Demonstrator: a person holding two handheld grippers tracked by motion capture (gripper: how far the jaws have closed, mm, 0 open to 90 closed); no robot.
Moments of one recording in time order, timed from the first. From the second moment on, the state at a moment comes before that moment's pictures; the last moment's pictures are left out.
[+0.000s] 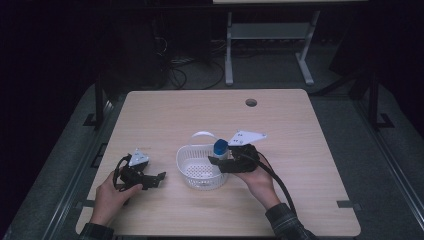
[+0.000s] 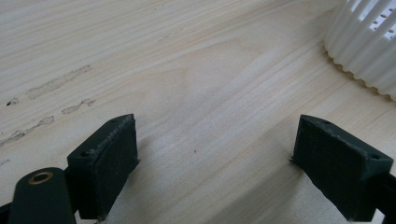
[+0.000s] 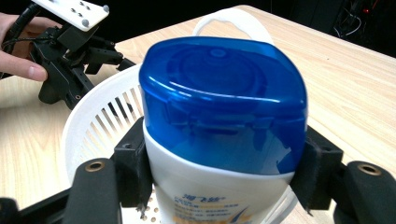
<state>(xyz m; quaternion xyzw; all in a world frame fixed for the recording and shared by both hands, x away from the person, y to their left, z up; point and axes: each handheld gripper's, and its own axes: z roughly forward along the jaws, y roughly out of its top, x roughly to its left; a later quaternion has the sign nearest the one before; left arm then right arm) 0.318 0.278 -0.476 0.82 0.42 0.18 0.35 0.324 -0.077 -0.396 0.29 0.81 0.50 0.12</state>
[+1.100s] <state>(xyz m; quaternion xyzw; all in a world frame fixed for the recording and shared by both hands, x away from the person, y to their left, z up) 0.319 0.277 -0.475 0.82 0.42 0.18 0.35 0.317 -0.083 -0.391 0.28 0.81 0.52 0.07</state>
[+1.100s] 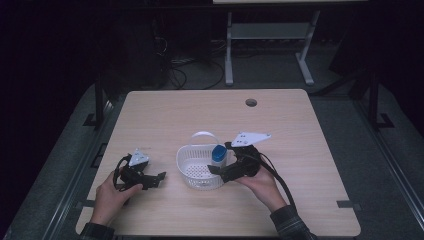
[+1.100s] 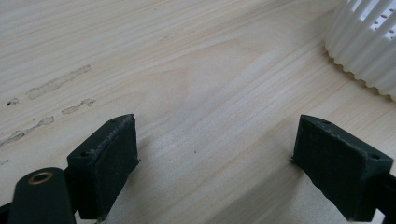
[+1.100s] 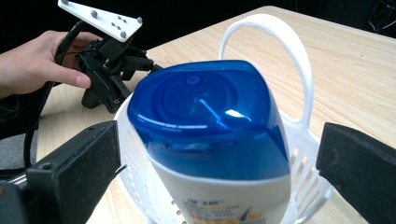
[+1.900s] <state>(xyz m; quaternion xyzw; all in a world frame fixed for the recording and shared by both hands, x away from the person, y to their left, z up) 0.319 0.277 -0.476 0.82 0.42 0.19 0.35 0.297 -0.160 -0.398 0.33 0.79 0.50 0.11</state>
